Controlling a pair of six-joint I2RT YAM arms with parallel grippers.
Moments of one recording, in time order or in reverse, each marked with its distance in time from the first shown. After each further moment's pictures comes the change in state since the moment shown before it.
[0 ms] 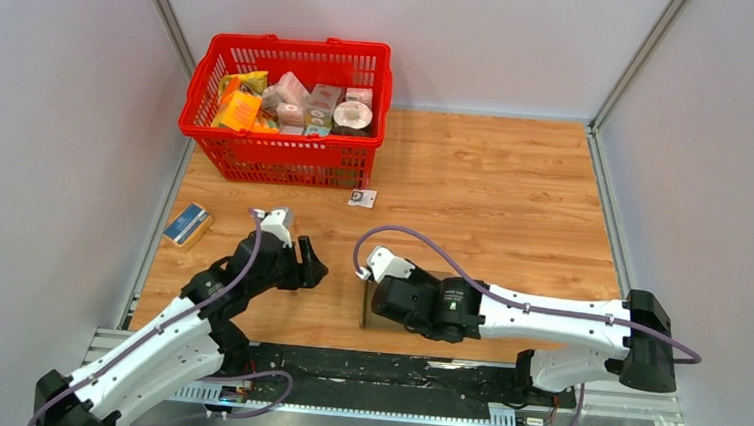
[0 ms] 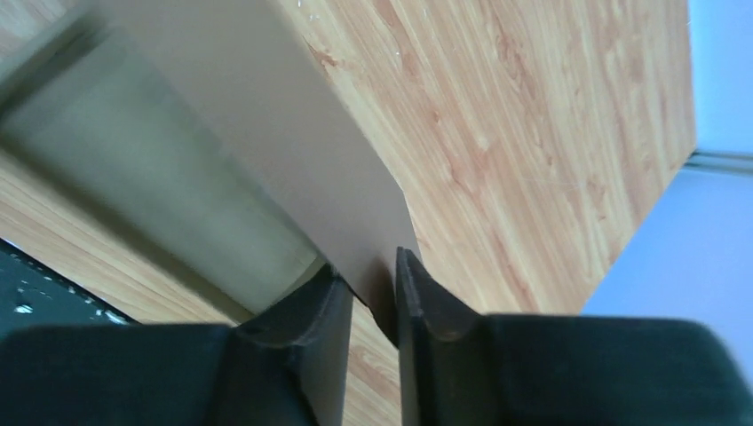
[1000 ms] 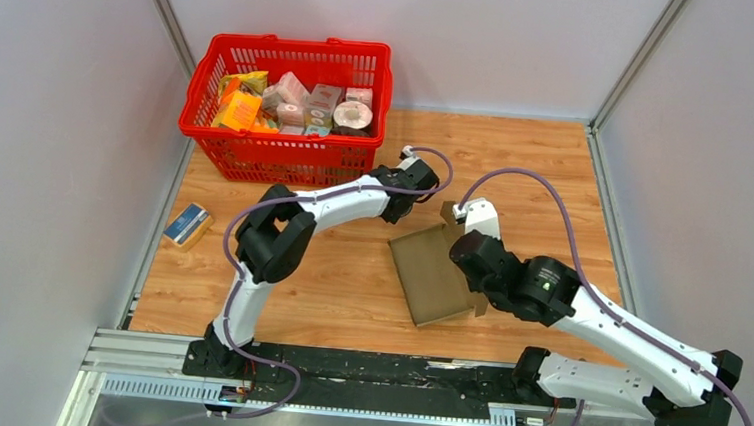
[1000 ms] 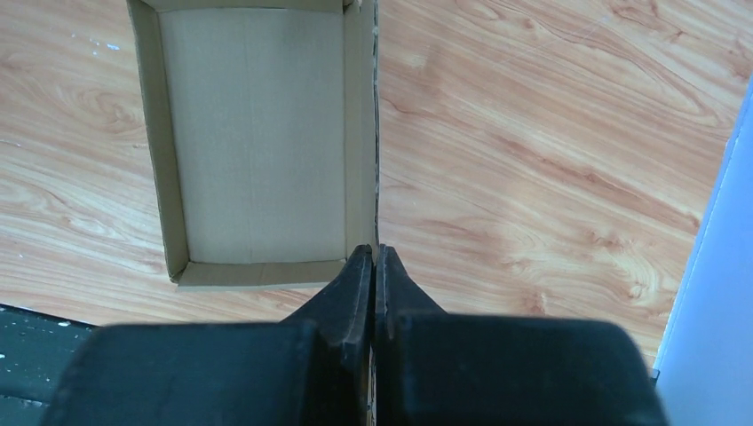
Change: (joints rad) left arm -0.169 1.509 1.179 -0.174 -0.547 0.420; right arm -0.360 -0.339 -0.006 -0.137 -0.118 0.275
